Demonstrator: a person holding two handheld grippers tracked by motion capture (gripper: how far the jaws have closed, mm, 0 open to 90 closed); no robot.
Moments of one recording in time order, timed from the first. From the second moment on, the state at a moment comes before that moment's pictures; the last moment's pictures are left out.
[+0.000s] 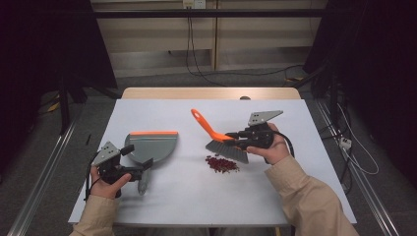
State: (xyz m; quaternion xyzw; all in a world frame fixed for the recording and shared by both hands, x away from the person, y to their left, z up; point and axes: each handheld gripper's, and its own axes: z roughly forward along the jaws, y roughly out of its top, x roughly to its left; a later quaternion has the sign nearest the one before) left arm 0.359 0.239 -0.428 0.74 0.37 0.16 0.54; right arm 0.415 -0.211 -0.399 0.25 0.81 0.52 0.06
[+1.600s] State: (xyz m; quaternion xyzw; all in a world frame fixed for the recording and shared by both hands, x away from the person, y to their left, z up) left arm 0.354 0.232 -0.424 0.74 0.35 0.15 0.55; right arm 0.370 -0.184 -0.418 0.52 0.74 0.38 0.21
